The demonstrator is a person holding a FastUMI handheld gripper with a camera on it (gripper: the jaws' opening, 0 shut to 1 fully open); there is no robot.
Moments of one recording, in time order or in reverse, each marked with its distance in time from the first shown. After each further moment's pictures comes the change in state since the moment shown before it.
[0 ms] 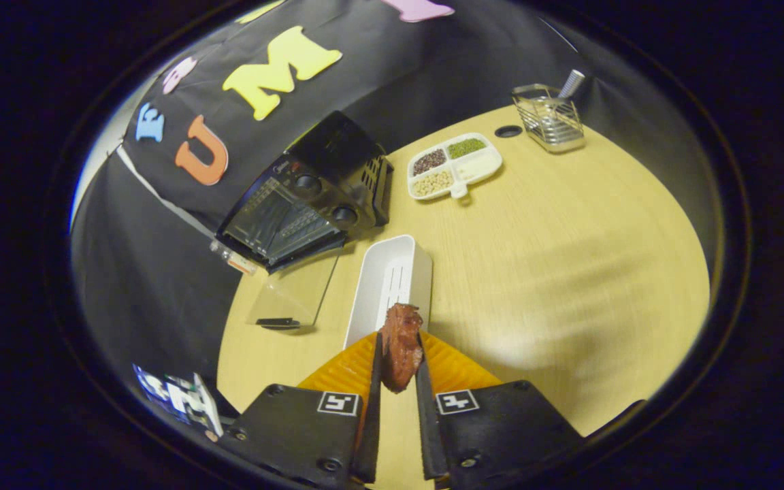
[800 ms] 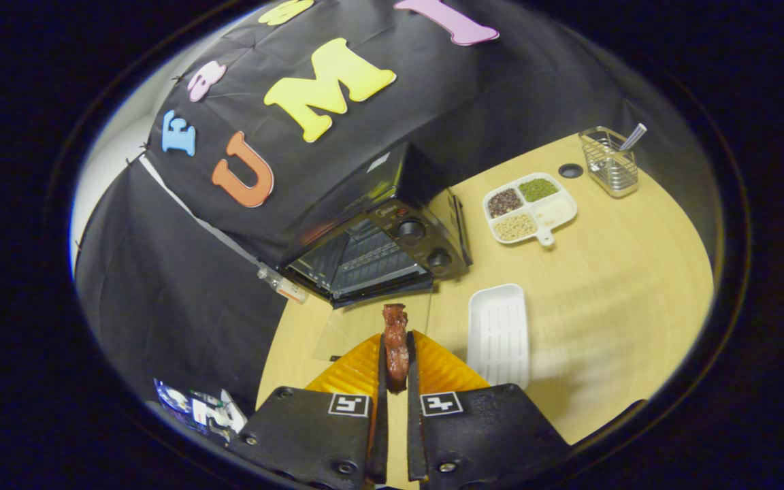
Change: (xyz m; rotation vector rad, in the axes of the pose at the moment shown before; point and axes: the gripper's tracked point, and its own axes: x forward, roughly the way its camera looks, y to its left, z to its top) arm 0.016 0.141 0.031 -0.046 -0.120 0.090
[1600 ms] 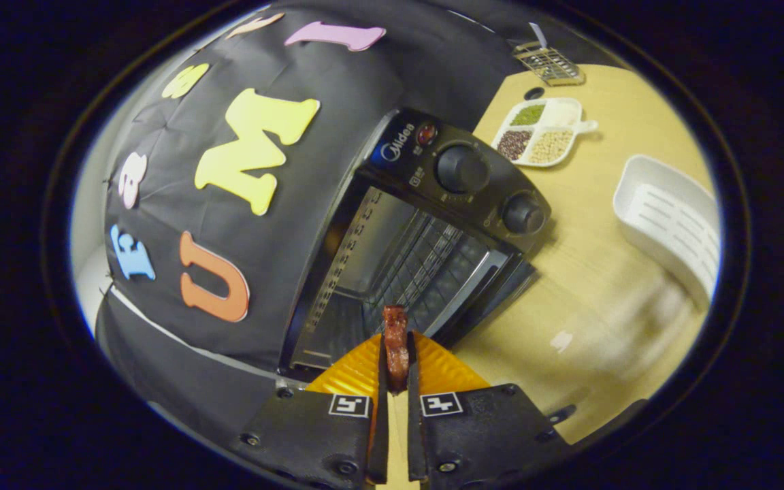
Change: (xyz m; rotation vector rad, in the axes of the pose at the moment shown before) arm 0.193 0.066 0.027 0.559 -0.401 0.019
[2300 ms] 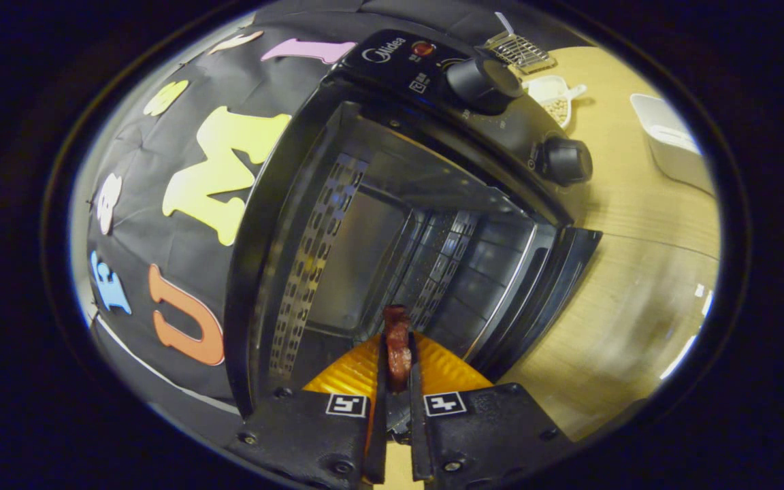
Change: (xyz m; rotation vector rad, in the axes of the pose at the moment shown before) arm 0.086 -0.003 -0.003 -0.002 -0.175 -0.069
